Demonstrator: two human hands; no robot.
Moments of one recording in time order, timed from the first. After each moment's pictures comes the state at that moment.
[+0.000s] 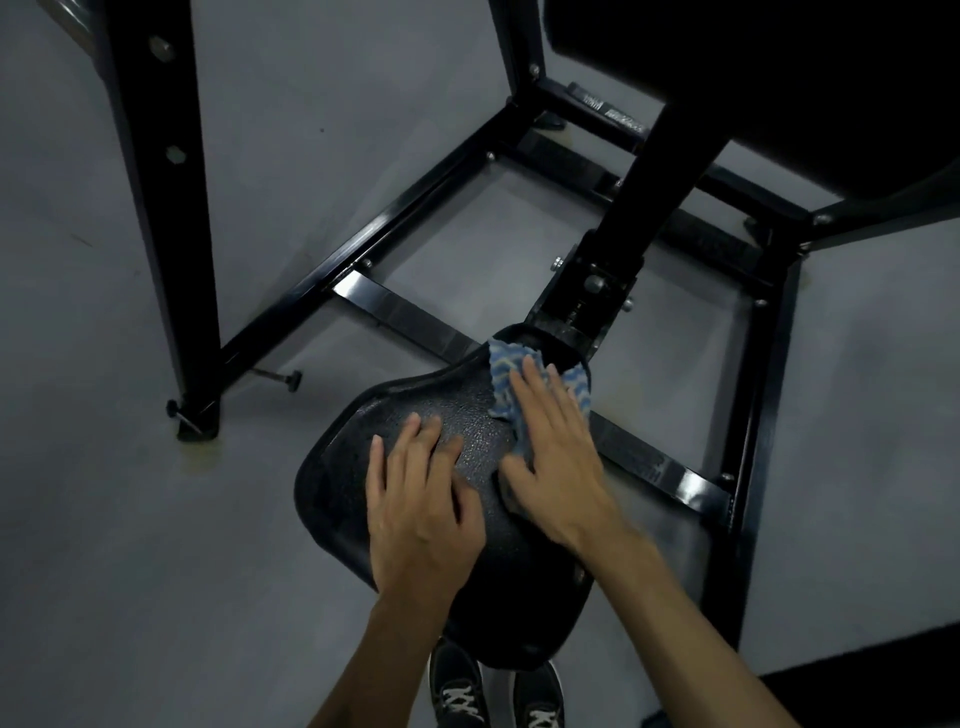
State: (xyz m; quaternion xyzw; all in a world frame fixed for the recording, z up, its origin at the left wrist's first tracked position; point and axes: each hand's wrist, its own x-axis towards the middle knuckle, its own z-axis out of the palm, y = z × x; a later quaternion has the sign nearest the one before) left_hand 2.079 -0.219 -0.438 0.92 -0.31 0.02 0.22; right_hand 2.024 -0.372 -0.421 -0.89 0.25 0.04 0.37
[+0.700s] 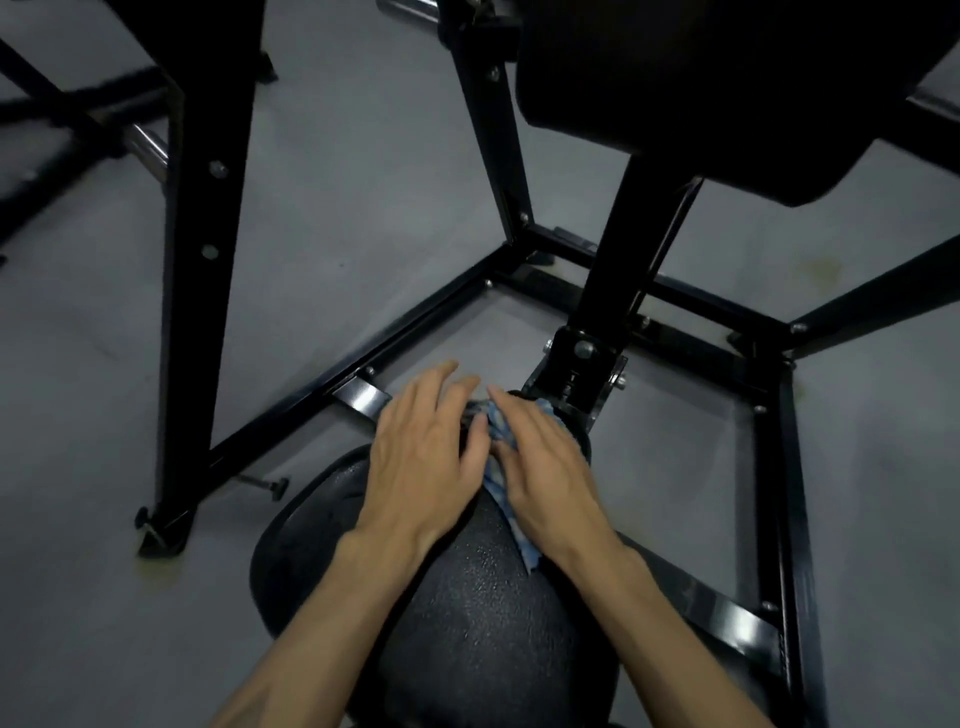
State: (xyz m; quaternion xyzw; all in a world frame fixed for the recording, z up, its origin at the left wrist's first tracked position) left_hand 2.156 -0.279 -0.435 0.88 -0.40 0.02 0.26; right_hand 2.056 -0.393 -0.457 -0.91 0.16 -0.18 0.34
